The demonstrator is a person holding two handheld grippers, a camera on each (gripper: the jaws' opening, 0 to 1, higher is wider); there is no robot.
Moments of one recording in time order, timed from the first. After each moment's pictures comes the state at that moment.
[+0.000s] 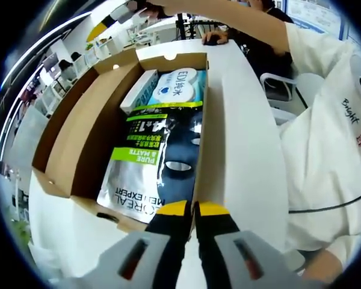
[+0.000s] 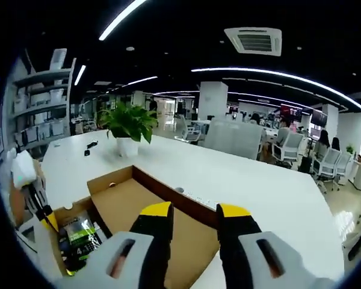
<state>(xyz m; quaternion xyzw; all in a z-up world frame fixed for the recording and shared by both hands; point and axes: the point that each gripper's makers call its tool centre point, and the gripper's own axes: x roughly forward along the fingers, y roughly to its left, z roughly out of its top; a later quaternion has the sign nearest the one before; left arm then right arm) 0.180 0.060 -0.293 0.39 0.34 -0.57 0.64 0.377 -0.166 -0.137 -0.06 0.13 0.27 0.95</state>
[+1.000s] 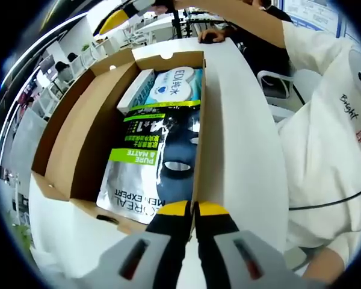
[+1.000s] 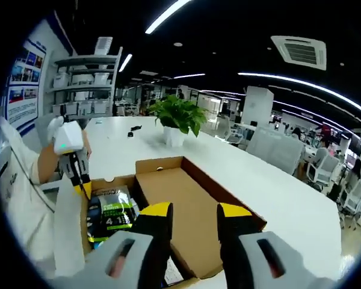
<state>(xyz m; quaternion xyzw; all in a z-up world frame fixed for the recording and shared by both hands) 0.180 0.060 -0.294 0.39 0.34 -0.57 0.63 0.312 -0.126 -0.153 -0.18 0.13 0.44 0.87</state>
